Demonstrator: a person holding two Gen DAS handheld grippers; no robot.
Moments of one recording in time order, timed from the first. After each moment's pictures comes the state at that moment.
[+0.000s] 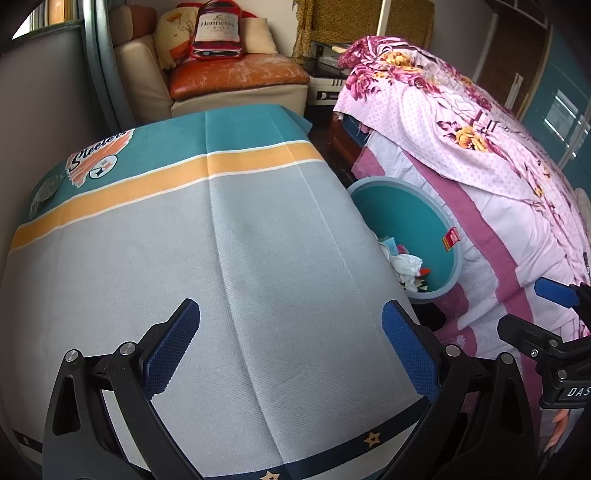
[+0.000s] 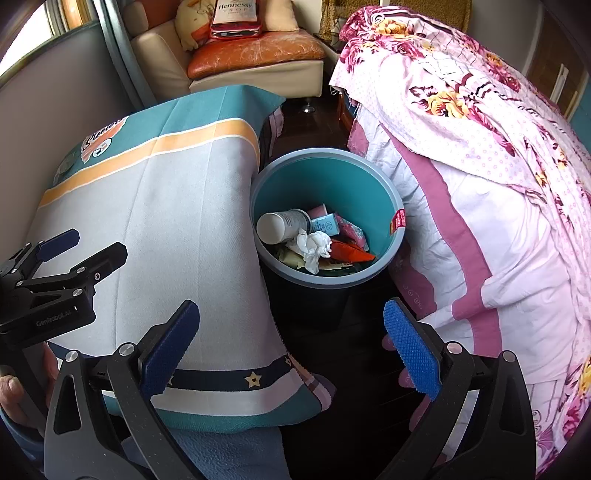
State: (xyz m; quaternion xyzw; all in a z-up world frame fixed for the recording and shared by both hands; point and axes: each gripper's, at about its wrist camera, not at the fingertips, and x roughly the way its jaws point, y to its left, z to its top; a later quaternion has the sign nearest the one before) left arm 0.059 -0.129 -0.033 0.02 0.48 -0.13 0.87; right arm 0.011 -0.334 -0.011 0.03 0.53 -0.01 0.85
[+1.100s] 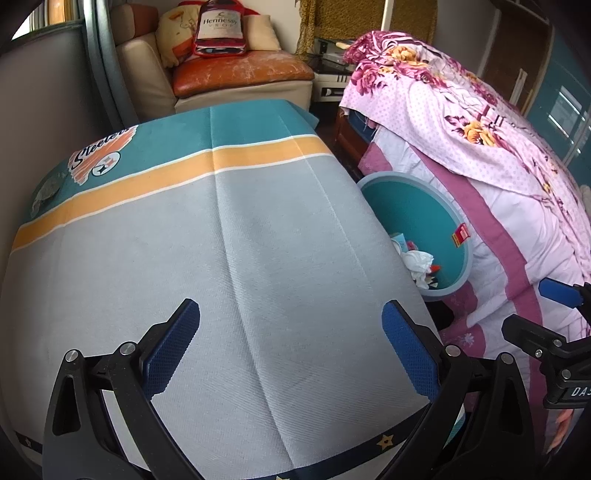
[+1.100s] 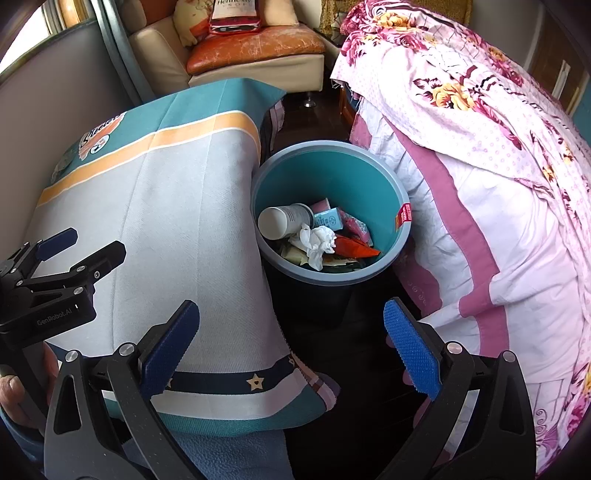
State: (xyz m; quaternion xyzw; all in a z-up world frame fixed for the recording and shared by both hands) left arm 0.066 -0.124 -0.044 0.03 0.48 -0.12 0.87; right arm 0.015 -0.331 -0.022 0.04 0.53 -0.01 0.84
